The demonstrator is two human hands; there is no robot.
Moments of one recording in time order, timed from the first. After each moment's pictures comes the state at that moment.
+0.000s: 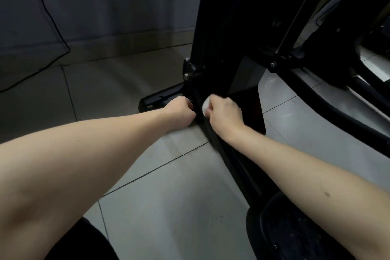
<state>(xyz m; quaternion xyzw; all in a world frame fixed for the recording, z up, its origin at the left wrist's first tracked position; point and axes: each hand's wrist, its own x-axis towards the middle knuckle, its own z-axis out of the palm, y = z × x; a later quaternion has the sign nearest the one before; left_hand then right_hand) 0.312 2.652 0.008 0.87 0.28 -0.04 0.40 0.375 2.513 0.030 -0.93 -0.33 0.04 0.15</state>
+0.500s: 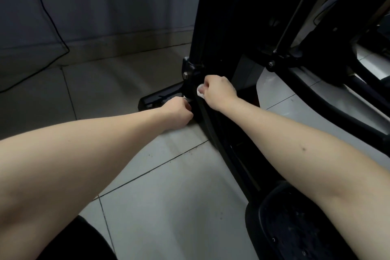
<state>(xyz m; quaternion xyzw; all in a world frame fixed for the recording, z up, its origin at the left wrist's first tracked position) 0.301 2.654 0.014 0.87 0.27 -0.07 0.41 0.419 2.557 0.044 -0.93 -0.31 0.06 0.17</state>
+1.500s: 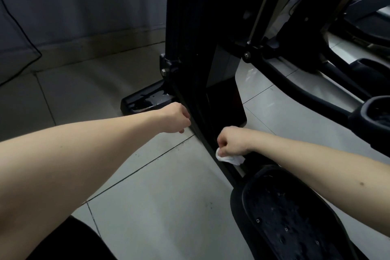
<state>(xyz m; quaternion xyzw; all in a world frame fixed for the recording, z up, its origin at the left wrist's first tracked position) 0.304 2.613 0.019 0.88 0.21 -0.15 0.41 0.393 2.407 0.013 -0.87 -0.36 0.32 -0.06</state>
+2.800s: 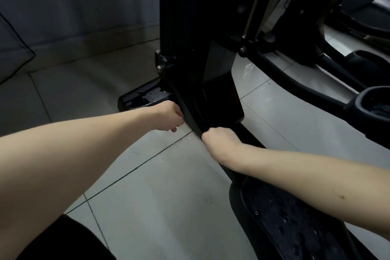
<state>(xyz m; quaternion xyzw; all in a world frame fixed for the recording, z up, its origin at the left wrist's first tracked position) 0.300 2.625 0.012 0.88 0.21 -0.18 0.40 0.329 2.433 0.013 -0.87 -0.44 0.12 -0.21</state>
